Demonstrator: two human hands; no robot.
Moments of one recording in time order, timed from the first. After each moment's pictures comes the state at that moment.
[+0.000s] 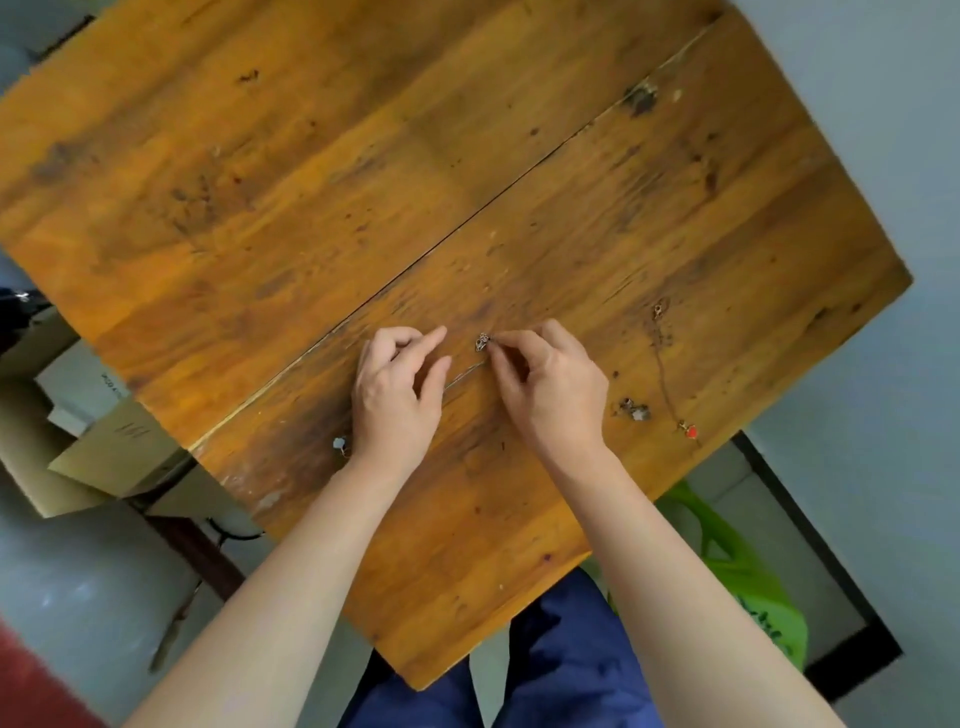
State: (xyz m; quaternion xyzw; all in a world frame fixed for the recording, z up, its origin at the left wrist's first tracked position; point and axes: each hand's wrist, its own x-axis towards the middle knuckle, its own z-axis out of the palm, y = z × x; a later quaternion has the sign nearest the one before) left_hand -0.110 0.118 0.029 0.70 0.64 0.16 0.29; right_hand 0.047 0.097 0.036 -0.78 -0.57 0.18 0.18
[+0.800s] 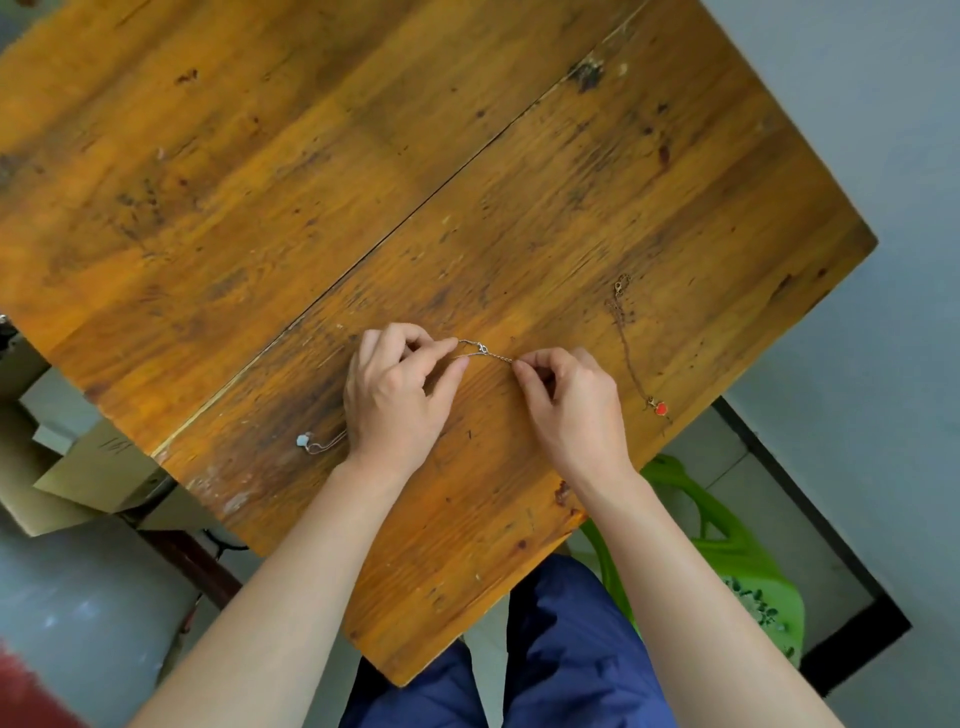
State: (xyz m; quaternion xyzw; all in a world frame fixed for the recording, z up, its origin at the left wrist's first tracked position) left_hand -0.079 0.108 0.028 0.77 0.58 0.16 0.21; right_hand 0.091 0.054 0.050 -0.81 -0.45 0.34 0.17
